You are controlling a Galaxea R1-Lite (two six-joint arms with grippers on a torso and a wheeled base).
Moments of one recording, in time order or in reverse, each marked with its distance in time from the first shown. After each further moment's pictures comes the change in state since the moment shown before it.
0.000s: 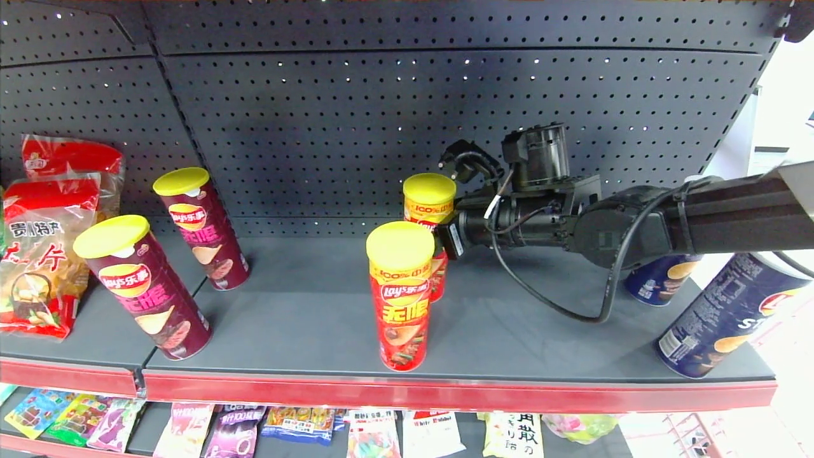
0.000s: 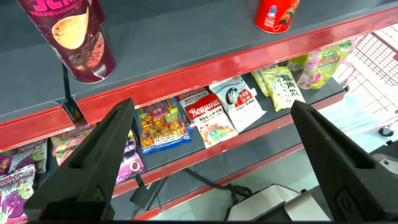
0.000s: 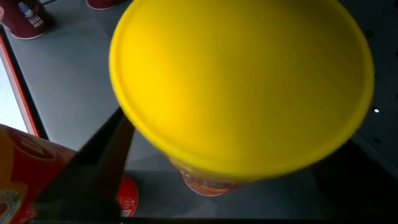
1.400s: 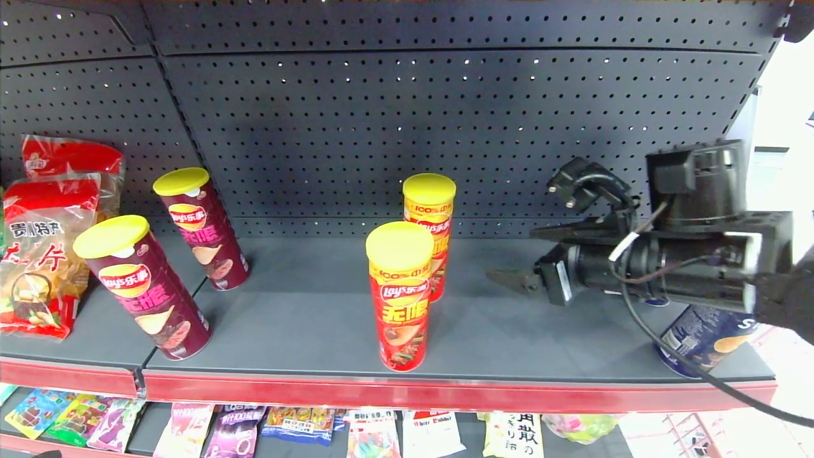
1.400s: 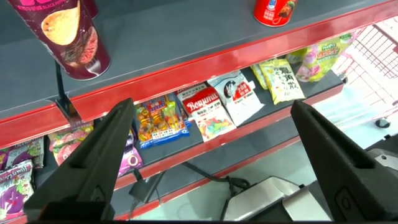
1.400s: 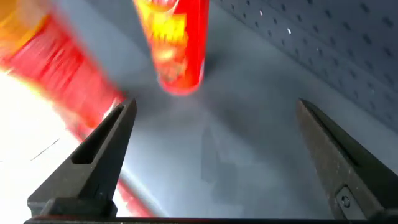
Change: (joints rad) left arm -0.003 0.073 -0.013 -0.008 -0.007 0.001; right arm -0.059 -0.436 0.530 -0.050 -0.162 0.035
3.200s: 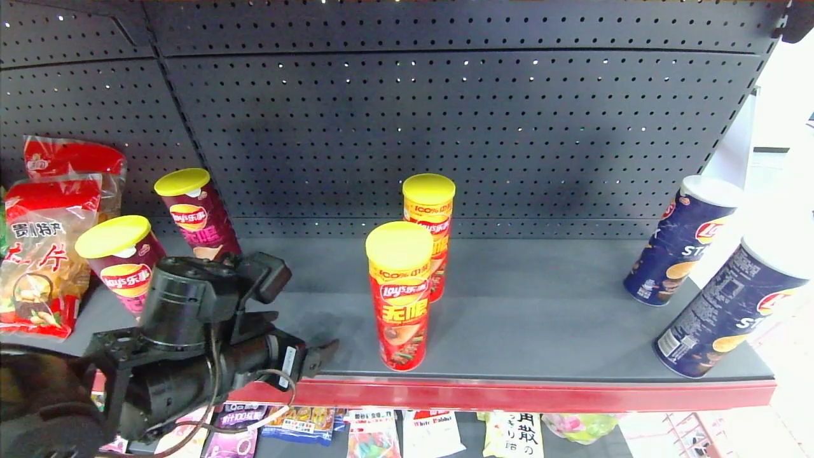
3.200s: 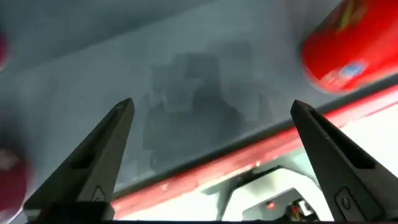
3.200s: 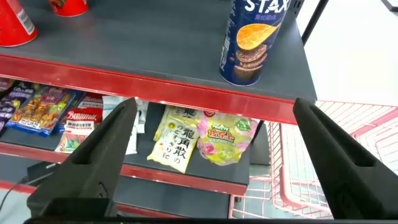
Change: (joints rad) left arm -0.181 1.241 -0.291 -0.653 0.199 -0.071; right arm -0.423 -1.508 0.745 0.444 -0.113 0.103
